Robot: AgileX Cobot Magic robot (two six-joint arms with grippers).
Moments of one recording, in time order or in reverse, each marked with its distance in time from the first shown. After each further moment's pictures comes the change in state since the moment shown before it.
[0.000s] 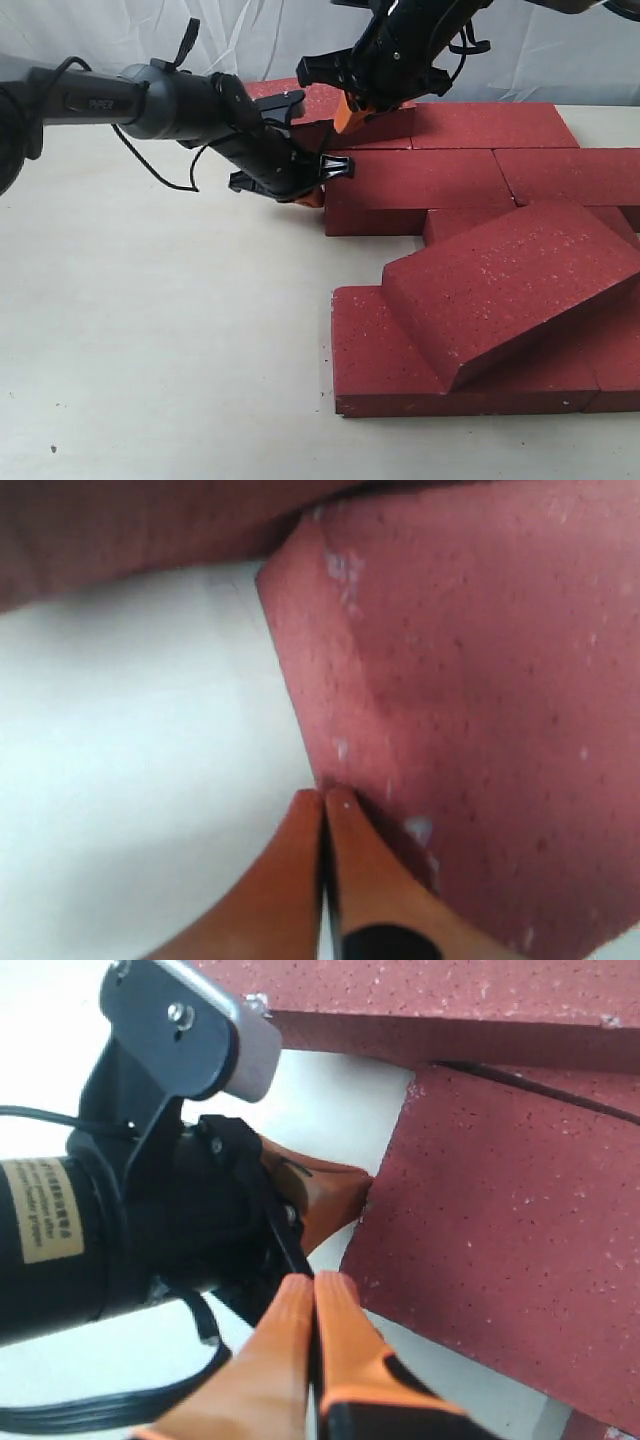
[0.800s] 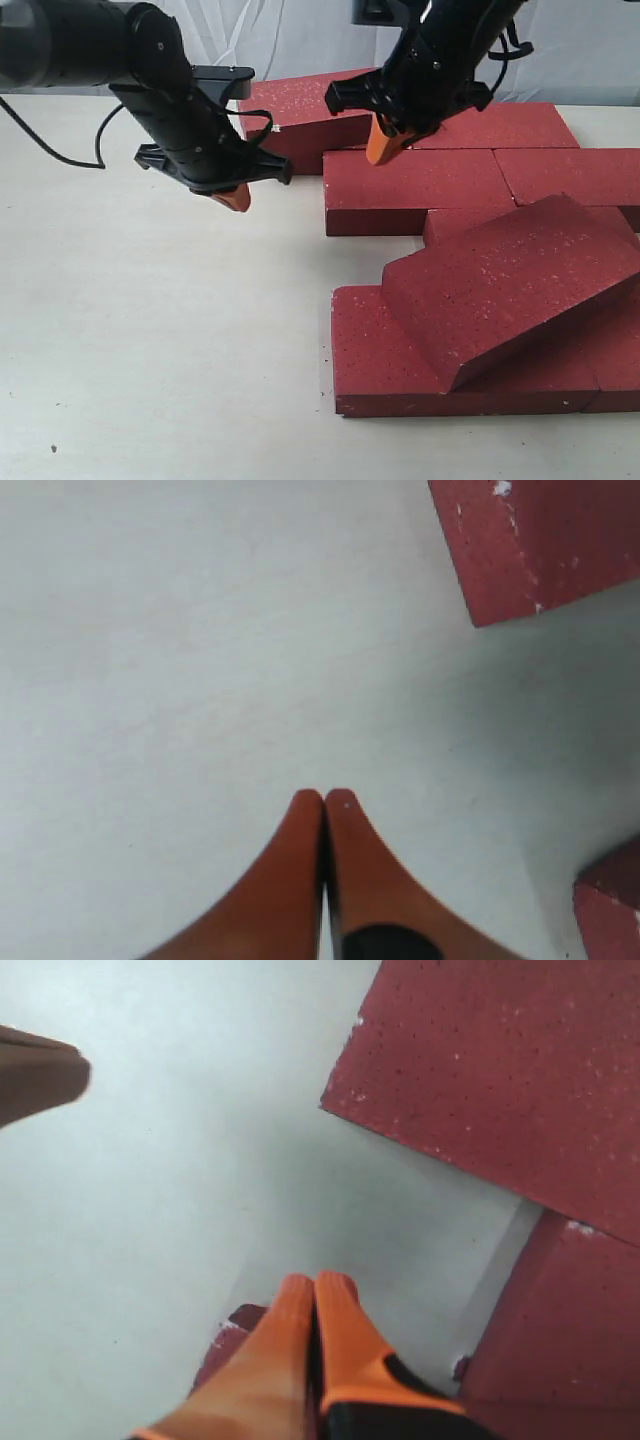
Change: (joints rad) left arm 0.020 -0.385 0.259 0.427 0.254 -0.224; right arm 0.000 -0.165 0.178 -0.050 0.129 -0.024
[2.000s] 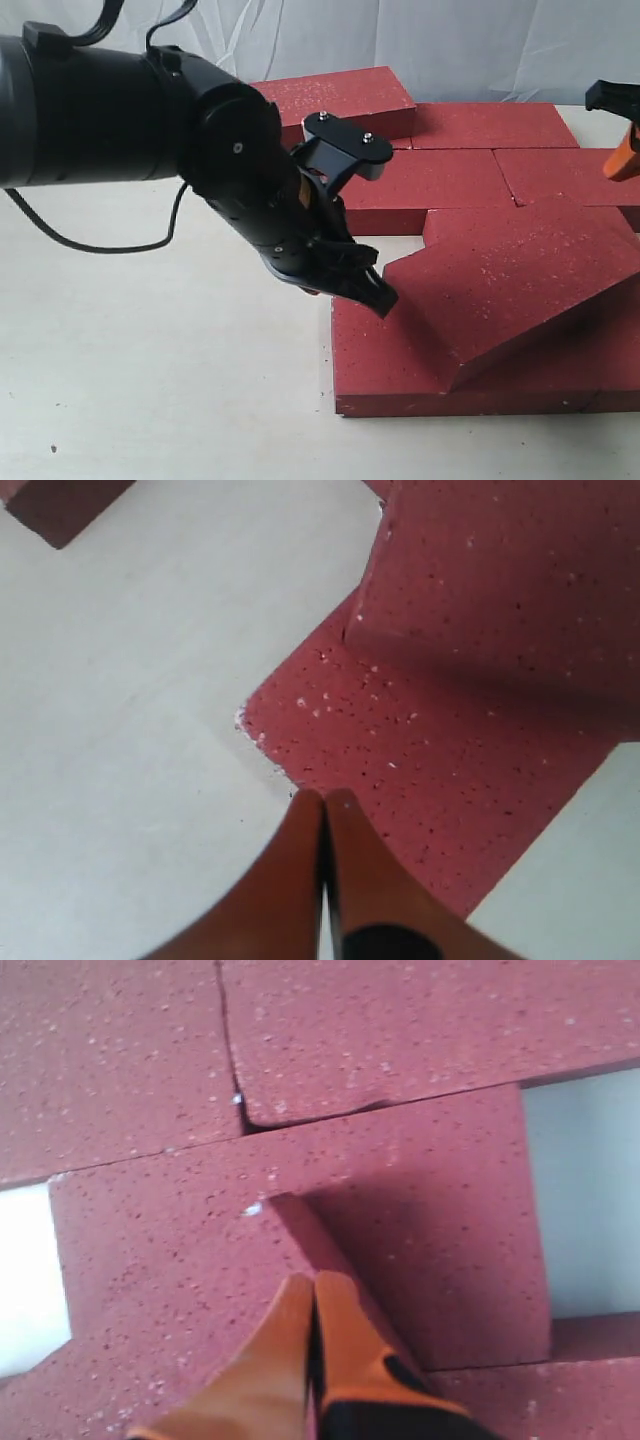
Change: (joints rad) left arm -0.415 -0.186 0.178 0.096 -0.087 0.000; right arm -0.606 -0.212 0.368 0.041 -0.124 -0.061
